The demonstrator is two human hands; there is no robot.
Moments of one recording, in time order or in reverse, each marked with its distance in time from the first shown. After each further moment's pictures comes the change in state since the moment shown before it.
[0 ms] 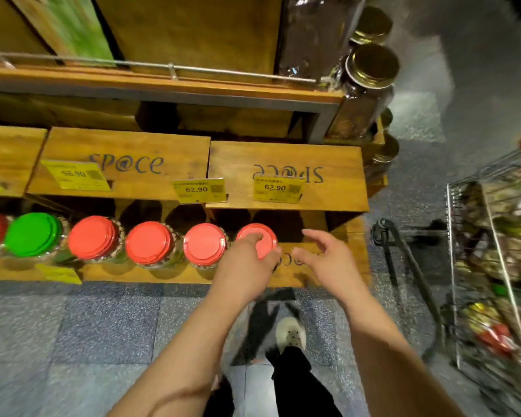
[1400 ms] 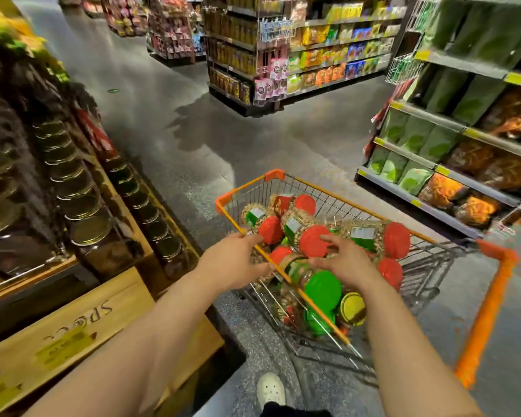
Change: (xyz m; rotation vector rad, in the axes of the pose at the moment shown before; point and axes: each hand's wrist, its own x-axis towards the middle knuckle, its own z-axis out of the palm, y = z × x) left_hand -0.201 0.421 0.178 0.809 -0.227 0.964; right_hand -0.272 0.149 -0.470 0.050 0.573 0.185
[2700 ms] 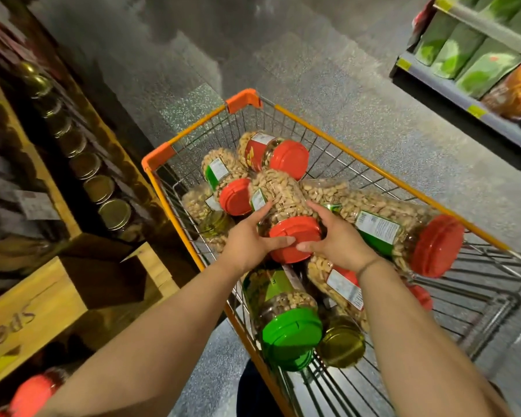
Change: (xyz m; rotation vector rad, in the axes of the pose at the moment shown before) left_hand 0.296 0.038 0.170 -0.803 -0.103 -0.326; right_hand 0.277 0.160 0.016 0.138 -0.350 0.043
